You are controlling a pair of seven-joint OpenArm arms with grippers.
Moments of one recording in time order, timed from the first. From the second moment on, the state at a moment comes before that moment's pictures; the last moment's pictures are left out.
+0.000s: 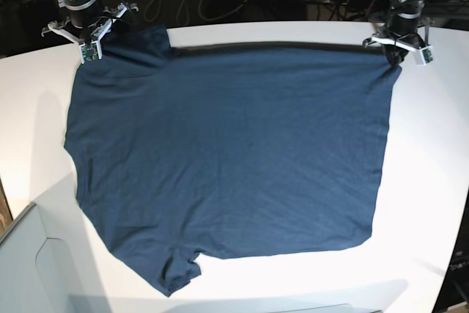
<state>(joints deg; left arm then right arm) 39.4 -11.9 -28.5 103.0 -28.7 -5.4 25.6 -45.2 8.9 11.9 122.9 -2.9 10.8 -41.1</state>
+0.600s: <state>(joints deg) 41.8 -8.2 -32.9 110.8 -28.3 -5.5 26.0 -45.6 6.7 15.0 123.5 -2.7 10.9 -30.9</state>
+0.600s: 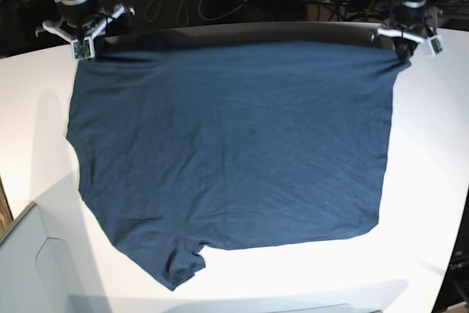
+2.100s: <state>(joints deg) 27.1 -11.6 -30.4 109.0 -28.2 -5.4 26.0 -4.7 12.8 5.9 103.6 -3.4 20.6 -37.3</state>
